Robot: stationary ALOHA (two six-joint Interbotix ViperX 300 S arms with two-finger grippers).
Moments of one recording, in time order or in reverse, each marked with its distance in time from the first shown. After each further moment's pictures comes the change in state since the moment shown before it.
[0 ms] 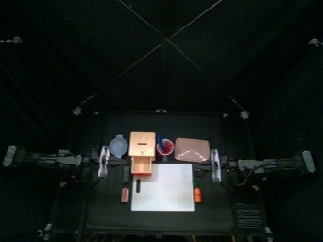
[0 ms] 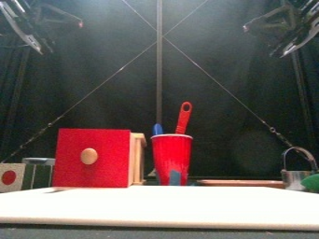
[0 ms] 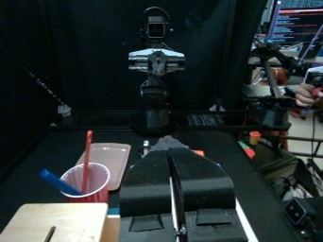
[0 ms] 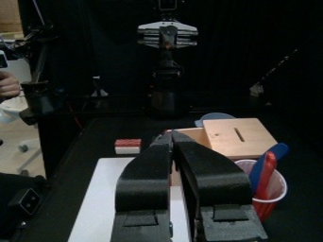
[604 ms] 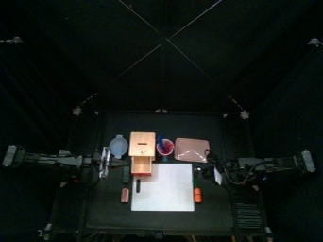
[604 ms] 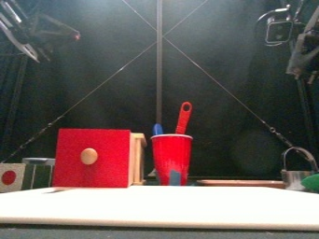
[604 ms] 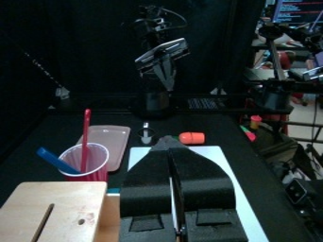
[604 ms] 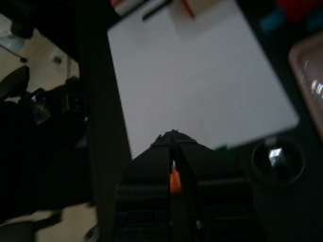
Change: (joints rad) left arm -0.002 0.005 0.048 -0.003 0.017 0.000; right arm -0.020 0.051 -0.178 0.253 1.066 0.515
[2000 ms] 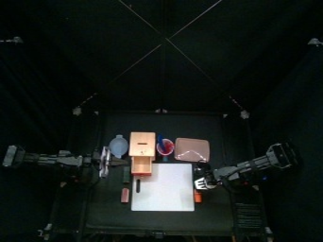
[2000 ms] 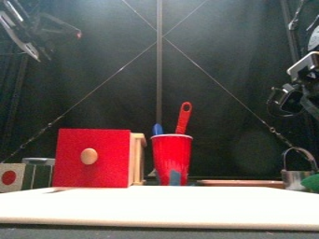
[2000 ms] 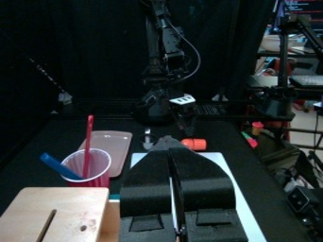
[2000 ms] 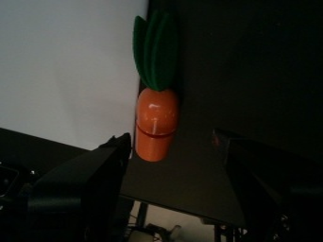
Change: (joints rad) left arm 0.009 0.006 0.005 -0.012 -0.025 -0.003; right arm 0.273 0.617 -0.057 -0.072 -0.071 1.000
